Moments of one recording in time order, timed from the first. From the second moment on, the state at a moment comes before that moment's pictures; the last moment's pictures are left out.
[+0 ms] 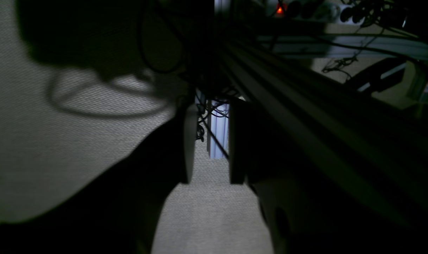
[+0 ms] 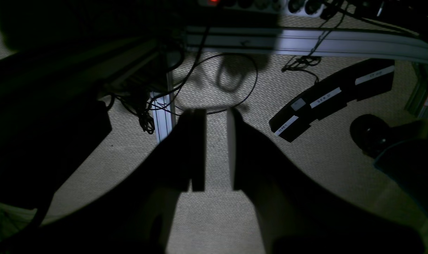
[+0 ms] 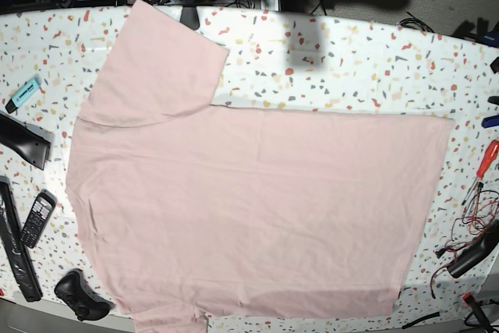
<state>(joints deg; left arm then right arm) 8.3 3.5 -14.4 19.3 9.9 -10.8 0.5 -8.1 6.7 -13.3 19.0 9.8 2.7 -3.8</state>
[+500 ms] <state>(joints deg) 12.1 1.0 -14.4 24.1 9.9 -10.8 0.8 -8.2 9.8 -13.3 19.2 9.8 2.7 -3.4</state>
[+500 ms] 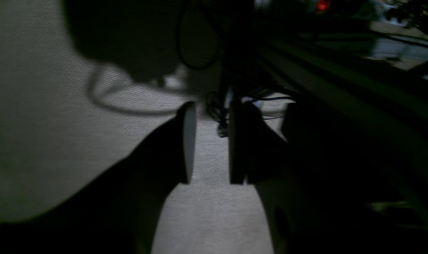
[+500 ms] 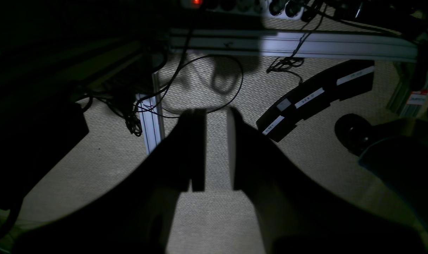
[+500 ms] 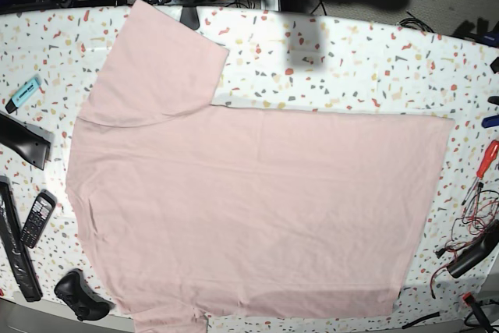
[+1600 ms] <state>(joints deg) 41.5 -4.7 -13.4 68.4 -0.8 -11.5 12.1 -44.6 24.2 -13.3 72.1 19.2 2.7 -14.7</state>
